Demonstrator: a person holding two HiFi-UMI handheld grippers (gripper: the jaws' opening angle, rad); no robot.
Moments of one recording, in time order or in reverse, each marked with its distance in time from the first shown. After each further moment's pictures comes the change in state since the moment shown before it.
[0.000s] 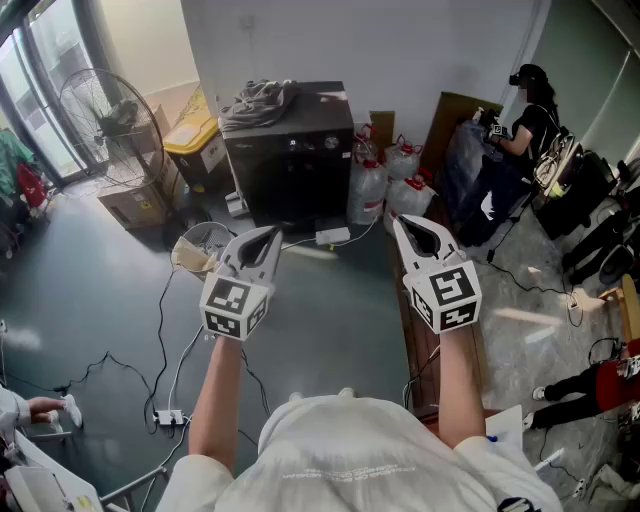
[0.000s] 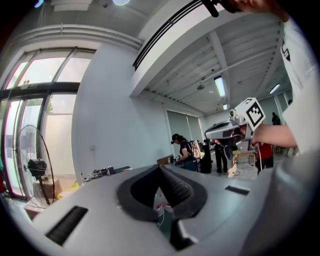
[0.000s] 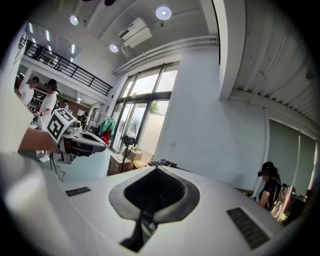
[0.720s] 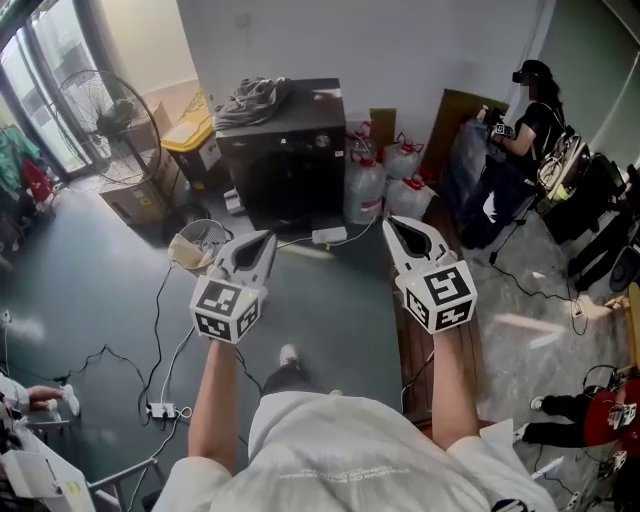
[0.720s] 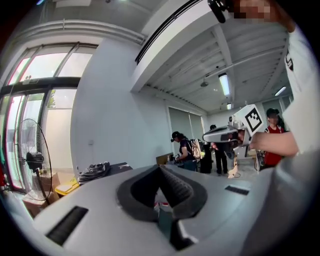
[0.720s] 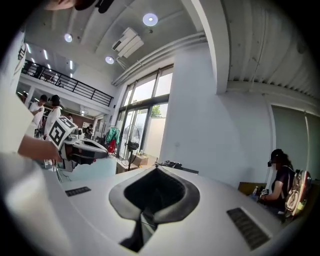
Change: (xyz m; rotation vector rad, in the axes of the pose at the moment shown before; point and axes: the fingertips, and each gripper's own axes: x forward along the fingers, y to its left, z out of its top) left arm 0.041 -0.052 0.002 -0.045 0.039 0.016; right arm -0.010 -0.050 -0.035 0.090 -0.054 0.091
